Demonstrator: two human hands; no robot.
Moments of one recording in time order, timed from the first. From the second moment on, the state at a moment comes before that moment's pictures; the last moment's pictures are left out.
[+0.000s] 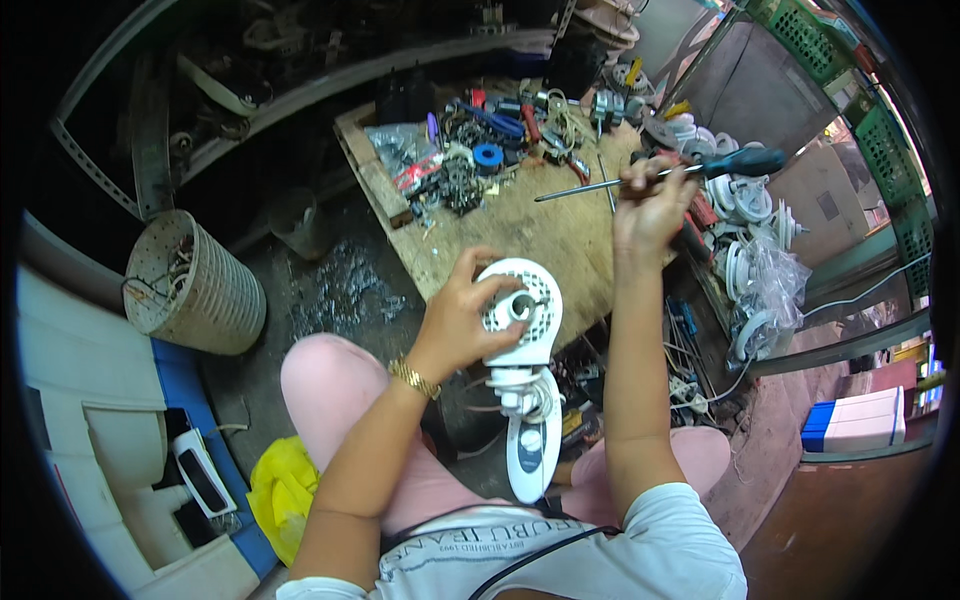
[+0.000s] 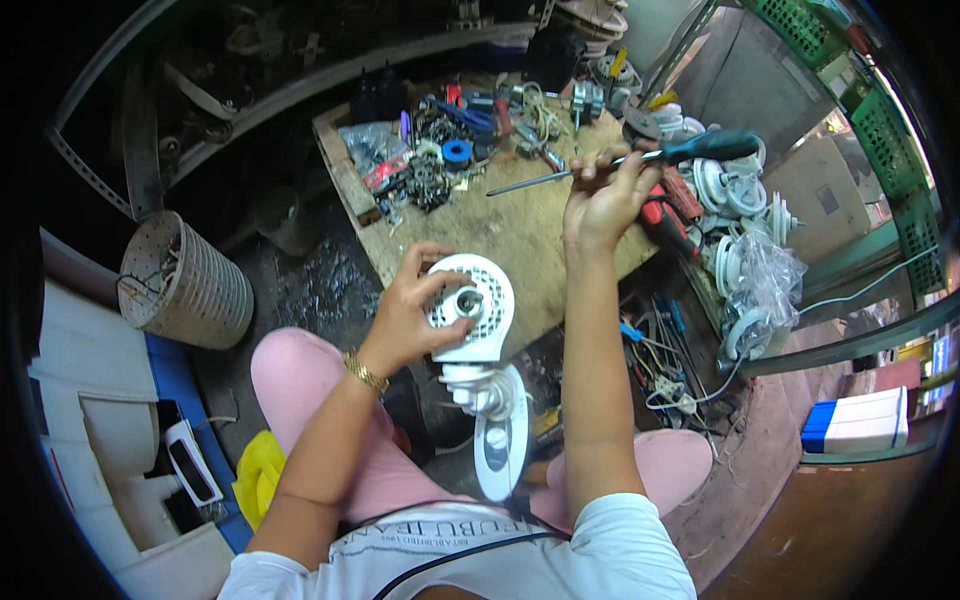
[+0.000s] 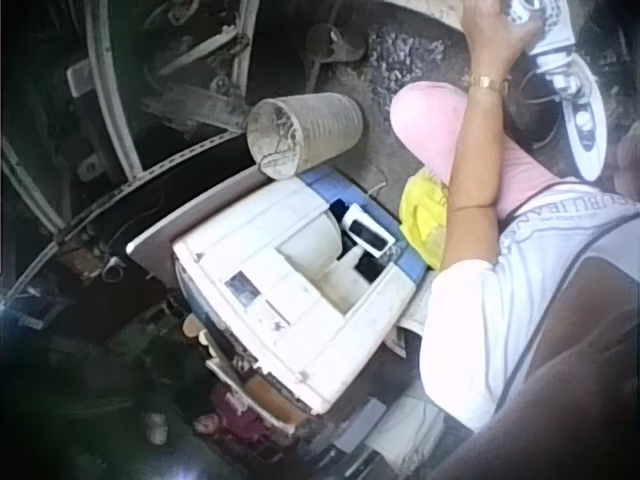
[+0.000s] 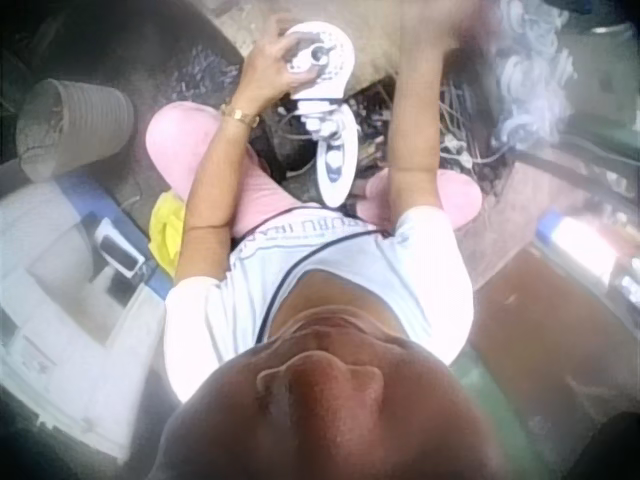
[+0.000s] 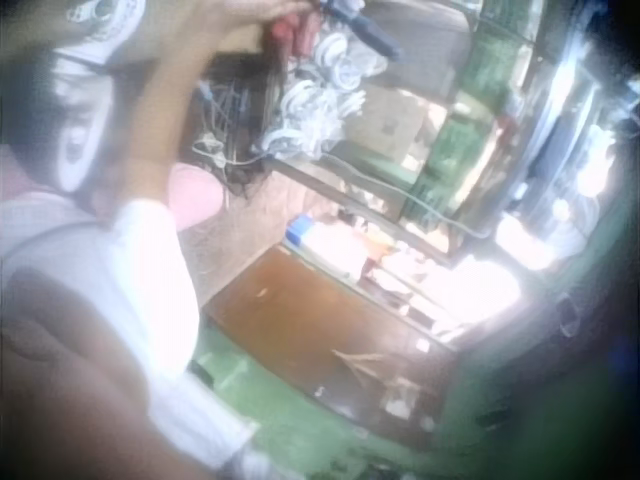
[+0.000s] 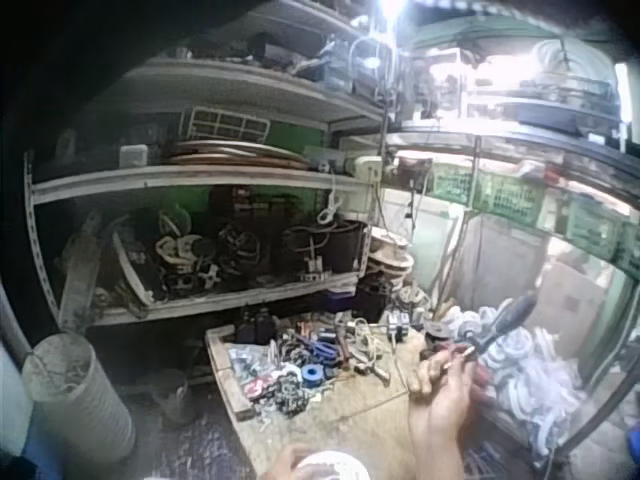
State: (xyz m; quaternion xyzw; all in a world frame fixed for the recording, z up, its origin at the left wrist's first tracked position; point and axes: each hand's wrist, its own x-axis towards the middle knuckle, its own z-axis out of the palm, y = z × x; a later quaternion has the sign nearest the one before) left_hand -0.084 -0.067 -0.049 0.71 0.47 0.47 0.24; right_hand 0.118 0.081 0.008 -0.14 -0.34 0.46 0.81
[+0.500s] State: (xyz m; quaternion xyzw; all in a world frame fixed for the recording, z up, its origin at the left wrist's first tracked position) left_hand -0.080 -0.068 -0.055 0.66 0.49 0.49 0.28; right_hand 0.084 -0.012 0.032 -0.05 -0.56 0.49 0.67
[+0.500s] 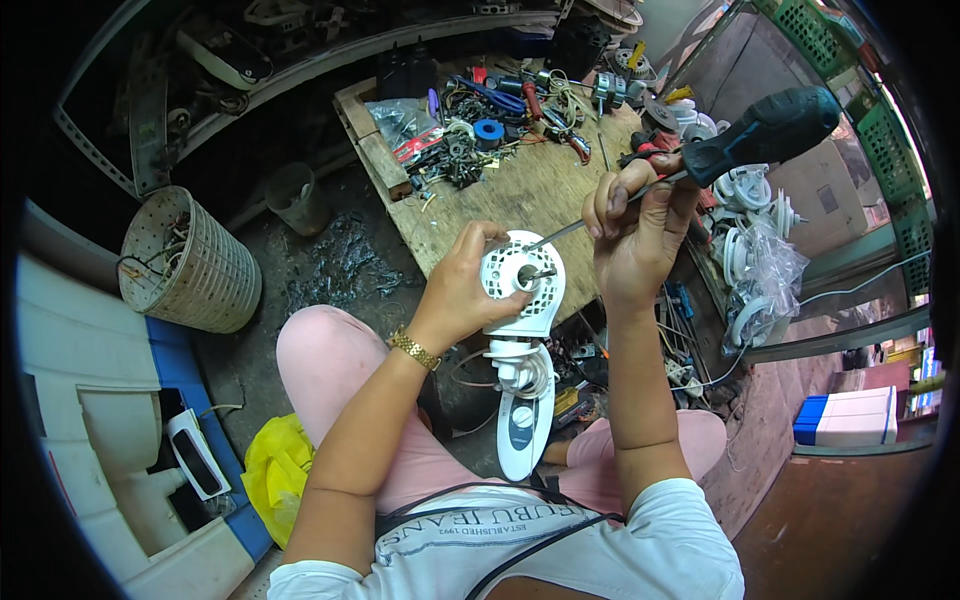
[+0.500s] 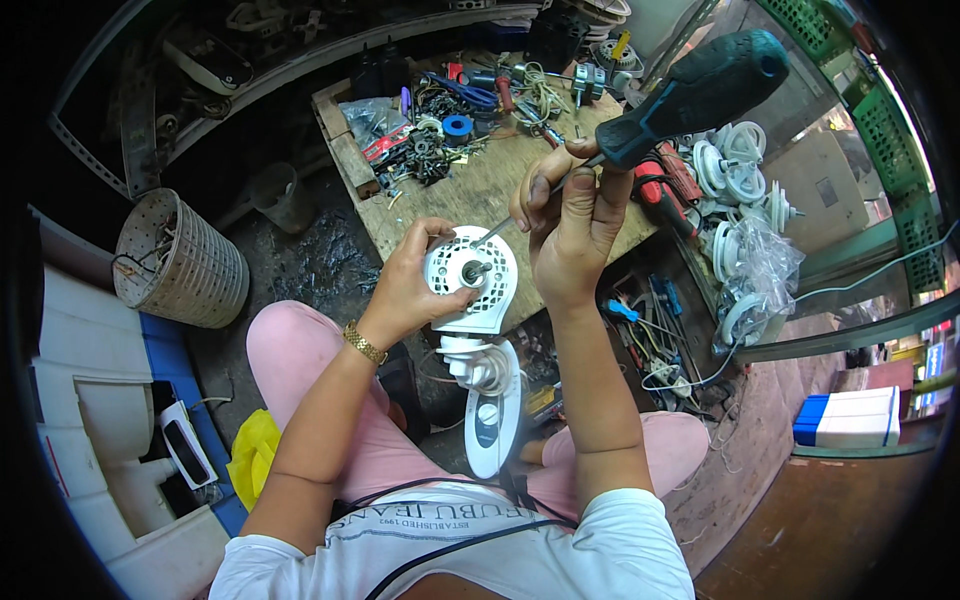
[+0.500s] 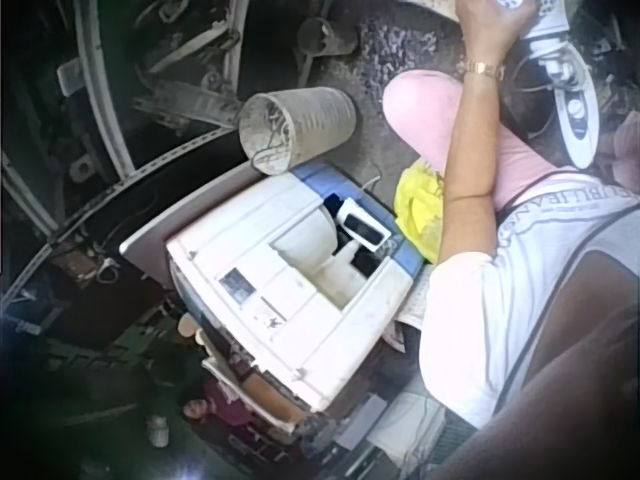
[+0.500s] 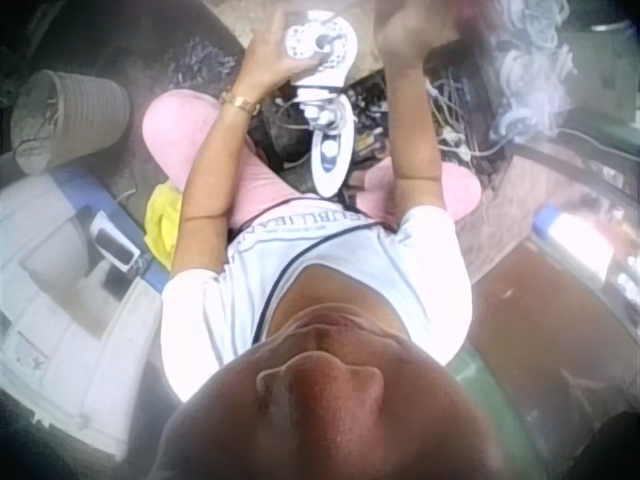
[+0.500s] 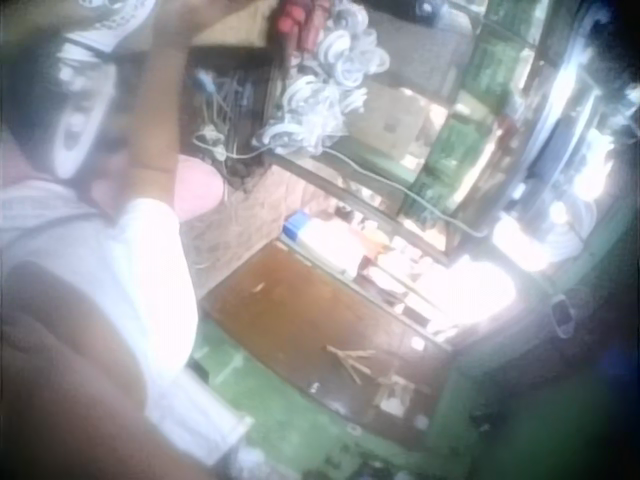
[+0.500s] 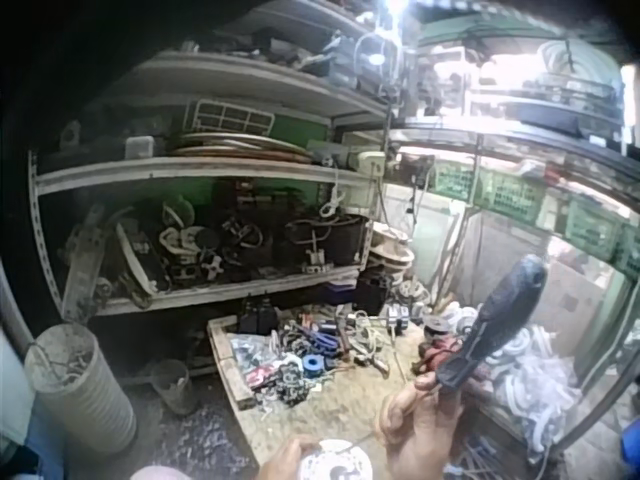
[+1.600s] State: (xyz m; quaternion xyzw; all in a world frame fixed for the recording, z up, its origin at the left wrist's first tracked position) left_hand -0.082 -0.068 -0.050 0.68 0.49 0.47 0.26; right_hand 0.066 -0.014 0.024 -0.07 -0.48 0.57 0.67
